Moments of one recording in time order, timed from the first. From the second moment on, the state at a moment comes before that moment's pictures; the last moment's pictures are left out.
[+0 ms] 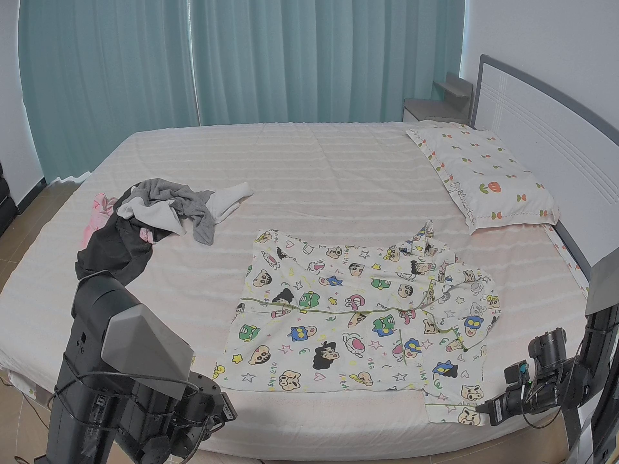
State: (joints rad) left arm -0.56 2.51 -0.14 -1.55 0.38 -0.79; right arm 0.07 2.15 -0.02 -1.04 0.21 -0.12
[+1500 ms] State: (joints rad) left arm -0.50 2.32 -0.17 -1.55 0.33 -0.94; right arm 0.02 1.98 -0.05 -1.07 0.29 0.09
